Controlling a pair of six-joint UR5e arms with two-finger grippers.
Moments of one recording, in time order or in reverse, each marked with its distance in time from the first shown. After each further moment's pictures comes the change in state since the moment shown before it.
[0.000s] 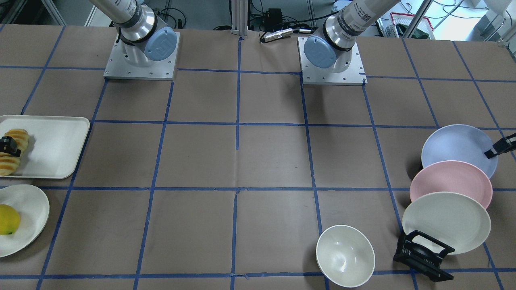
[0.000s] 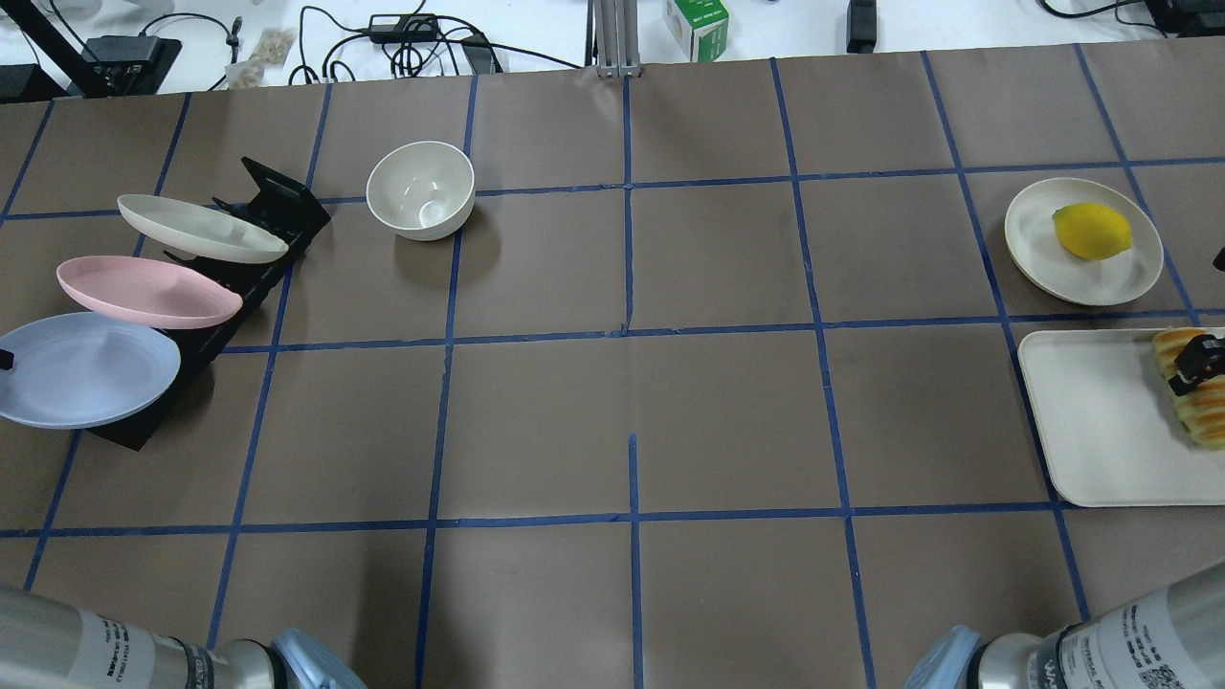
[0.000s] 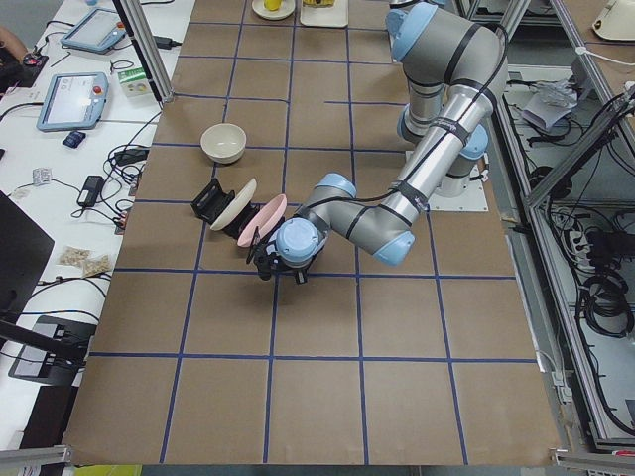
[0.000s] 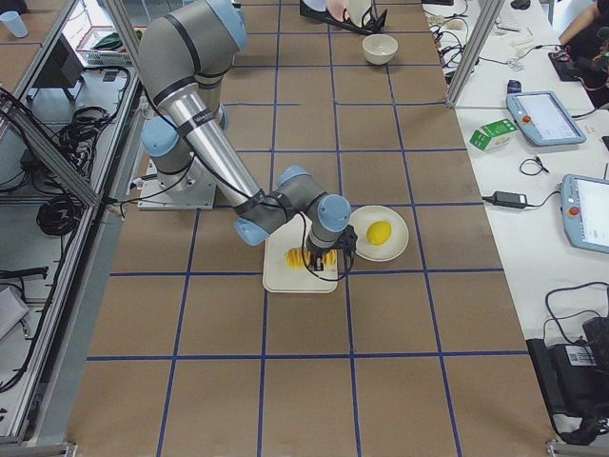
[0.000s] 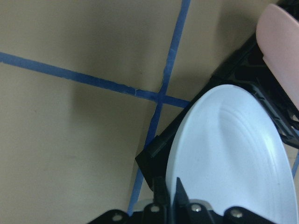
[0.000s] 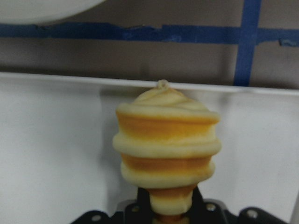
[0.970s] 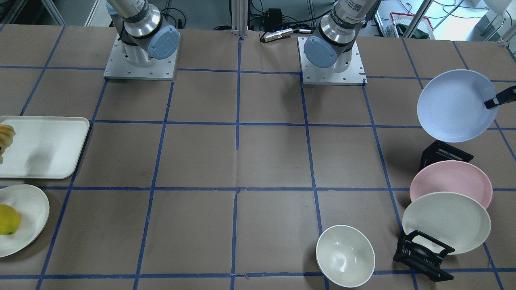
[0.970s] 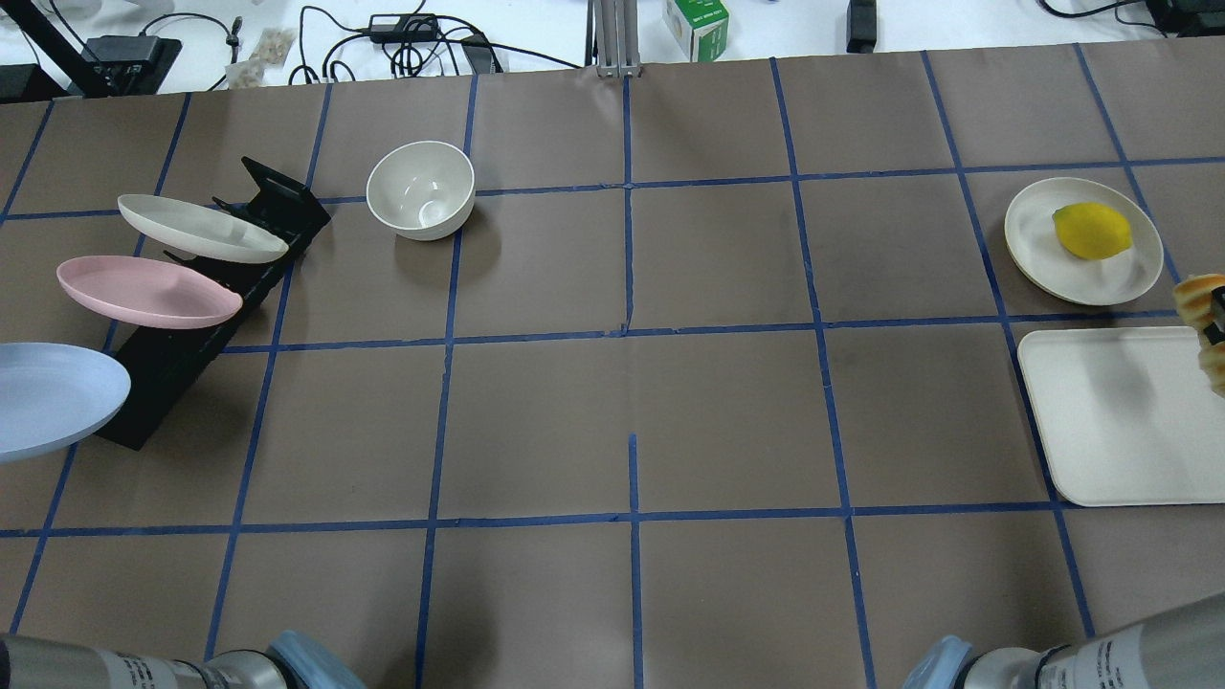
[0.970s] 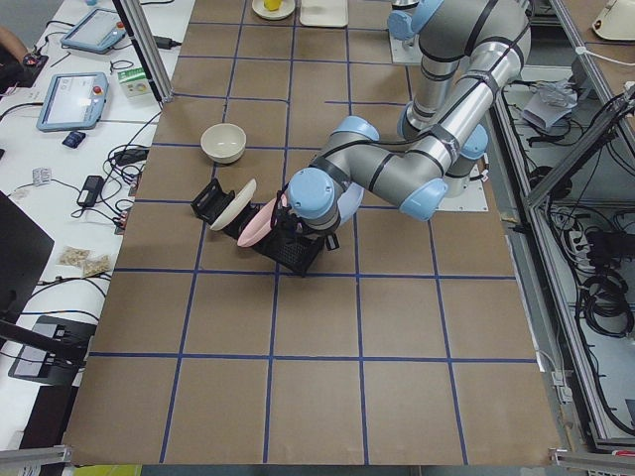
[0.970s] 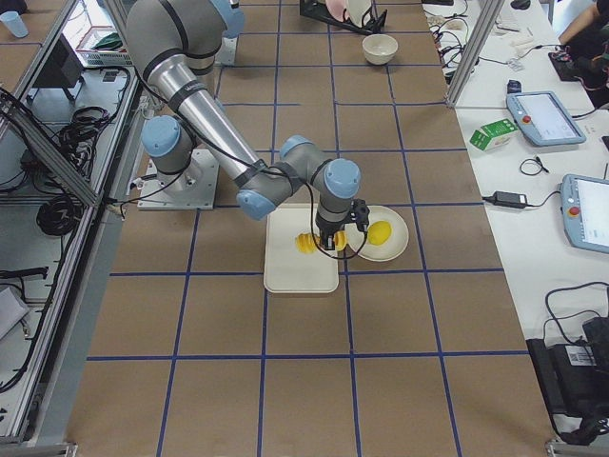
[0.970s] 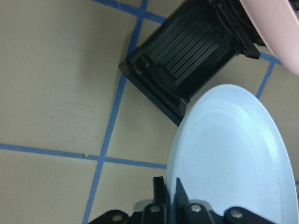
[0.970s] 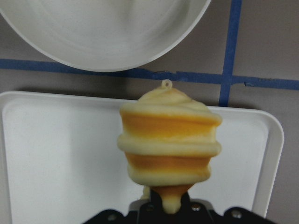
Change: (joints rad) left arm -0.019 0.204 0.079 -0.460 0.092 -0.108; right arm 0.063 -0.124 -0.046 0.084 0.001 0.026
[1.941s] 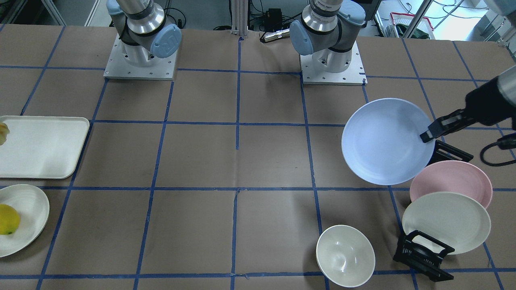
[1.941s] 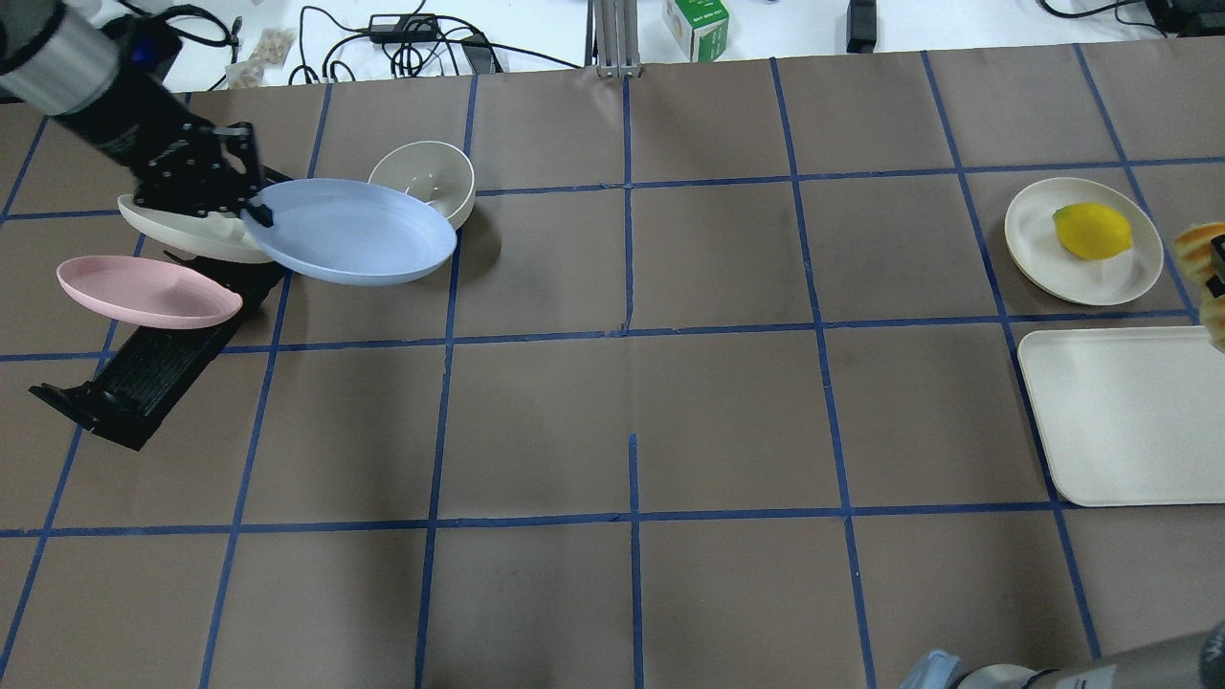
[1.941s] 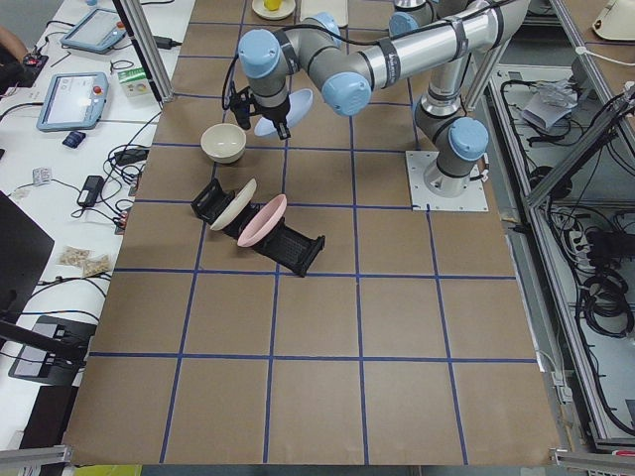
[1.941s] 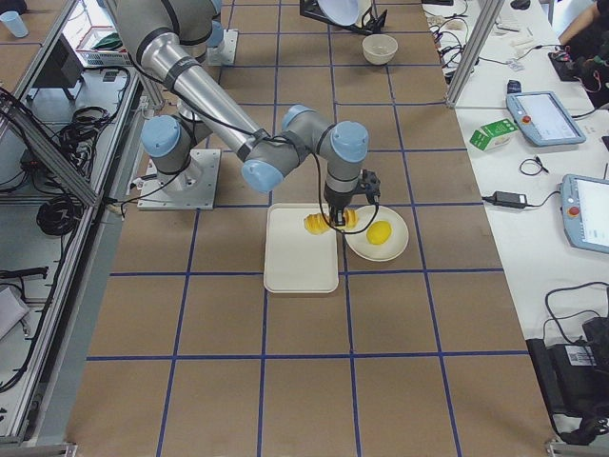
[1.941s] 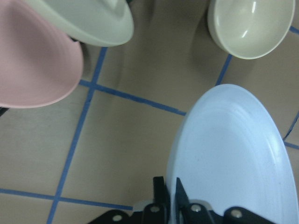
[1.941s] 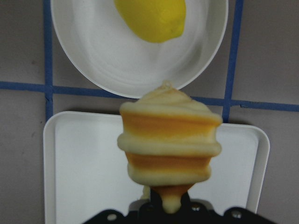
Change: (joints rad) left arm -0.673 0.037 -0.087 0.341 -0.163 -0.575; right arm 0.097 -0.089 -0.080 0.128 -0.001 0.091
